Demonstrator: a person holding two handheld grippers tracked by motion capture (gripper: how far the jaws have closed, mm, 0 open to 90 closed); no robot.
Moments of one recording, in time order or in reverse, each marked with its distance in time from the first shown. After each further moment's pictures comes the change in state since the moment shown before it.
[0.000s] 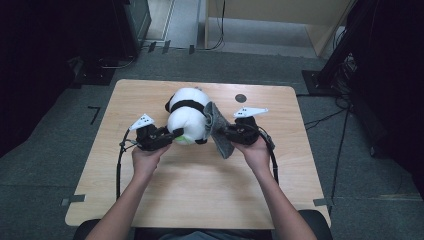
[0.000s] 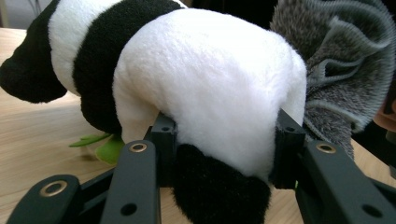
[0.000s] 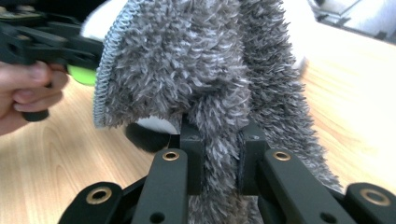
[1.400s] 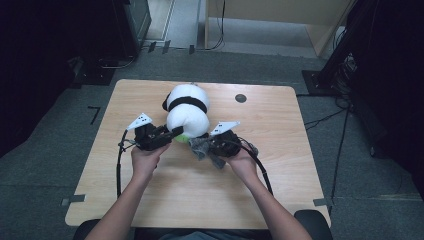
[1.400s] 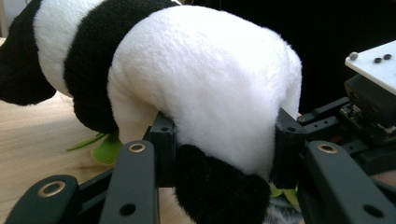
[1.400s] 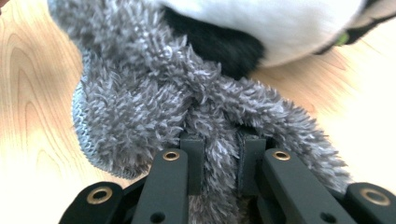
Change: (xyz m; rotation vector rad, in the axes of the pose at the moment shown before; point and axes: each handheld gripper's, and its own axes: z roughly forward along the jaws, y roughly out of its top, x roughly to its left) left arm -0.001 0.006 -0.009 -0.037 -0.007 -0.025; right arm 0.025 -0.028 0.052 0.180 -0.001 -0.188
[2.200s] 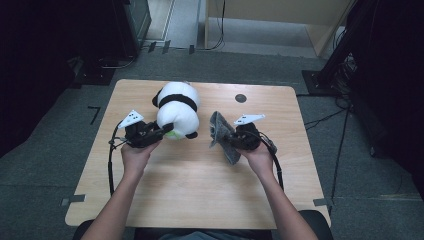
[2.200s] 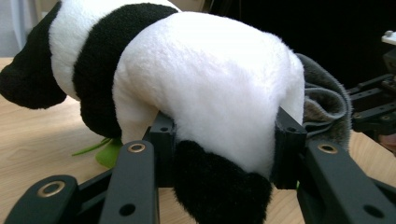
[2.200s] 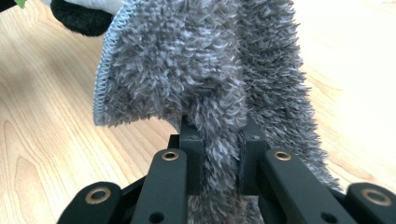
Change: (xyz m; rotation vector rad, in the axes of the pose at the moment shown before) left arm 0.017 0.009 -0.017 -0.006 0.093 0.069; right arm -0.041 -0.017 -0.040 -0.044 -0.060 0.168
